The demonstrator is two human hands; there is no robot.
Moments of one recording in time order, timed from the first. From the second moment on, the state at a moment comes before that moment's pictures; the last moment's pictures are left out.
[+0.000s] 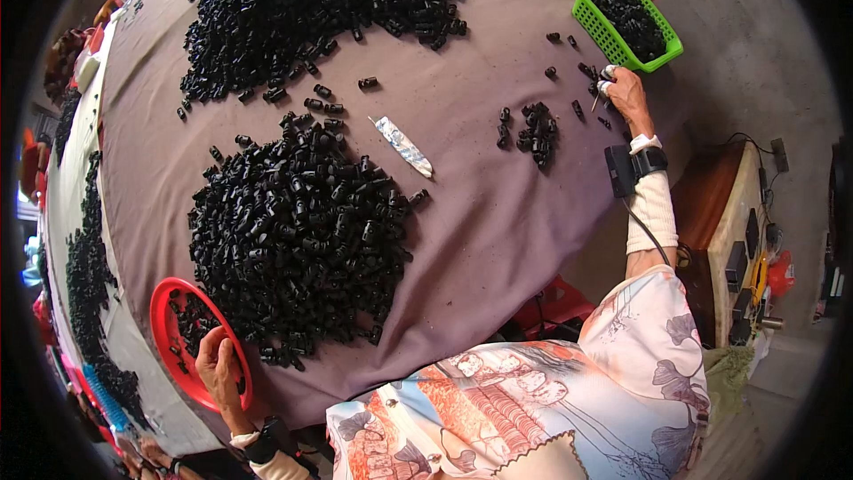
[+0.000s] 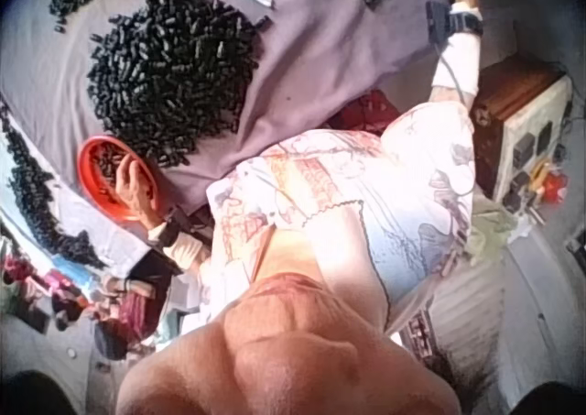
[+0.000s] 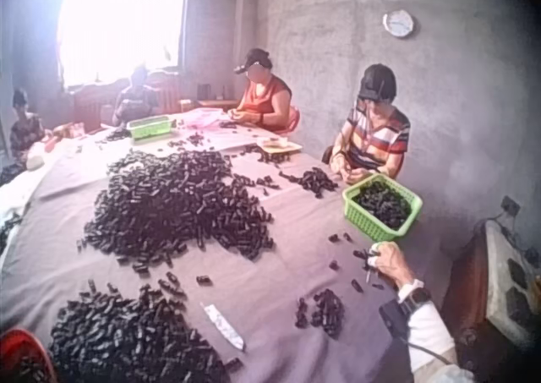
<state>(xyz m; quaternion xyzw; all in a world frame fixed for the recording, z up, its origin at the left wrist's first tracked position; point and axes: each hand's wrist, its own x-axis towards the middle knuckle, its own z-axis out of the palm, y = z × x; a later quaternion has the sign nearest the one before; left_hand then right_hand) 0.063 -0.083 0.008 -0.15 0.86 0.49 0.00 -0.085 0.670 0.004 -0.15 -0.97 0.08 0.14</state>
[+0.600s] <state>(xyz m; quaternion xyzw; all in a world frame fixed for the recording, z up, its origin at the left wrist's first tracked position) 0.060 -0.075 0.016 -0.19 0.84 0.51 0.04 -0.087 0.645 0.012 -0.12 -0.98 0.13 0.07</state>
